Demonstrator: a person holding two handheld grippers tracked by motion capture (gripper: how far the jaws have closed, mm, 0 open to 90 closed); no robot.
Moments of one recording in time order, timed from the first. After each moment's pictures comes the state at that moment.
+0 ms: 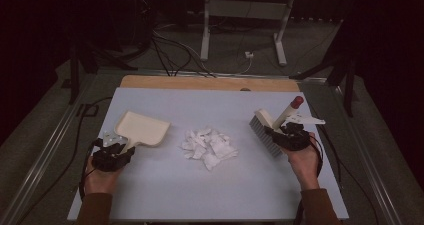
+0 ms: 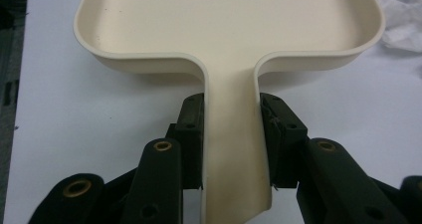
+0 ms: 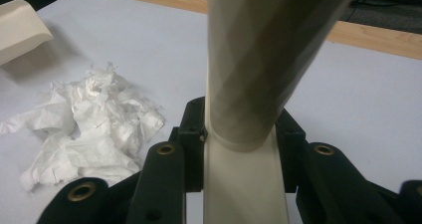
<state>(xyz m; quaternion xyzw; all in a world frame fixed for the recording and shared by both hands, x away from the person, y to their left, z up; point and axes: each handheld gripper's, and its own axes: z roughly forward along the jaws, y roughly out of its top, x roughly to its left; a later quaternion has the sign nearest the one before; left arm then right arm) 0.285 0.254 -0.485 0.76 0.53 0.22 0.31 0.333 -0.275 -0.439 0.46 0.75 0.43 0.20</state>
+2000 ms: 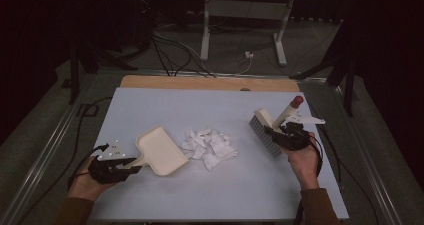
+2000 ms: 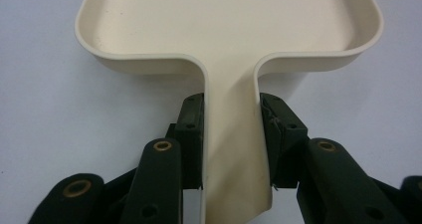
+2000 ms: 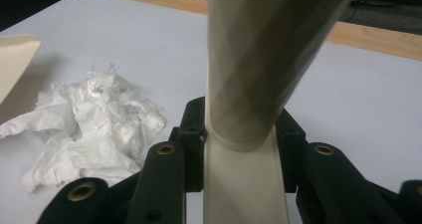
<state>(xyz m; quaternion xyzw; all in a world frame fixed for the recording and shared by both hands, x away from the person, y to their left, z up) 0.265 0.259 -0.474 0.88 0.31 0.11 0.34 0.334 -0.274 -0.438 0.46 0.75 0.43 0.20</state>
